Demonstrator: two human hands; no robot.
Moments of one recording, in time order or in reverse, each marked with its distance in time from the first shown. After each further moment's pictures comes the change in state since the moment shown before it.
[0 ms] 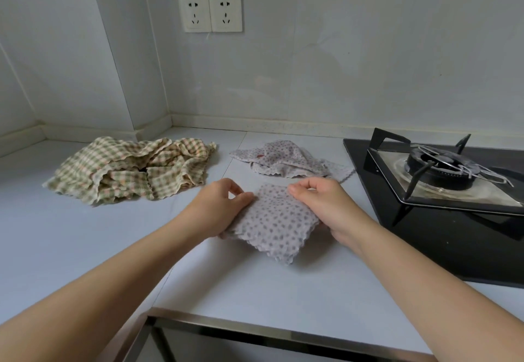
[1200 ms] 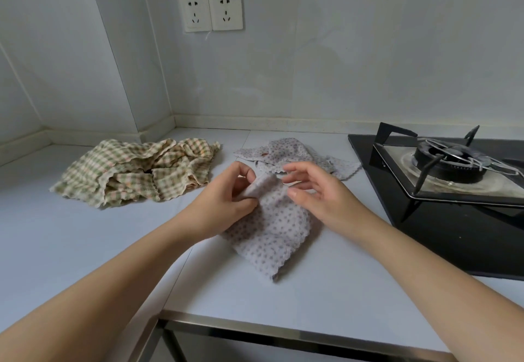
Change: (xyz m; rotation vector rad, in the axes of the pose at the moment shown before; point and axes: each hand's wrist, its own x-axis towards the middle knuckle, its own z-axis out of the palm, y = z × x) left_hand 0.009 -0.019 -0.003 -0.289 -0.106 0.392; right_hand -0.008 -0.003 -0.005 -0.147 -0.191 -0.375
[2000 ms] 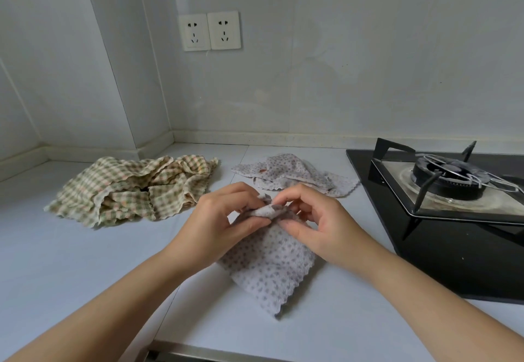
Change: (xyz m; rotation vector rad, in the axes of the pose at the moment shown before) left_hand -0.006 0.009 -0.002 0.243 0.132 0.525; right_hand -0.004 -0.009 0.005 -0.040 -0.025 -0.260
